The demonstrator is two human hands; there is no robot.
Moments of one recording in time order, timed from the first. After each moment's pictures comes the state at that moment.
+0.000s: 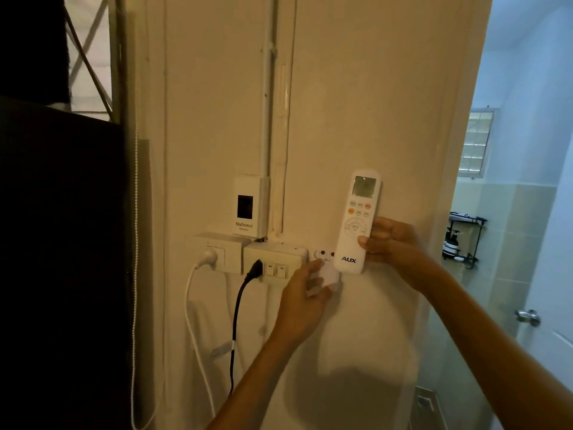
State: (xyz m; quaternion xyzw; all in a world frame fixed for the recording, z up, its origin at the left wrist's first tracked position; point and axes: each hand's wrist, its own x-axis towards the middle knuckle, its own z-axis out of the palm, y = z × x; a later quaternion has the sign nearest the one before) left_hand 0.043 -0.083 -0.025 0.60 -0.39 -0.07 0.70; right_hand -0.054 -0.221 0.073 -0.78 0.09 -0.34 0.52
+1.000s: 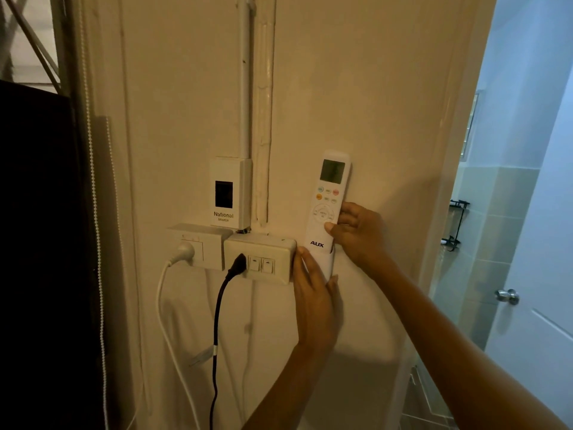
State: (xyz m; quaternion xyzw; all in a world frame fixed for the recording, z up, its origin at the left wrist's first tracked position) left_hand 0.050 -0.169 -0.072 0.72 -0.34 0.29 0.53; right_hand -0.004 -0.201 0.061 -0.80 0.16 -0.44 0.38
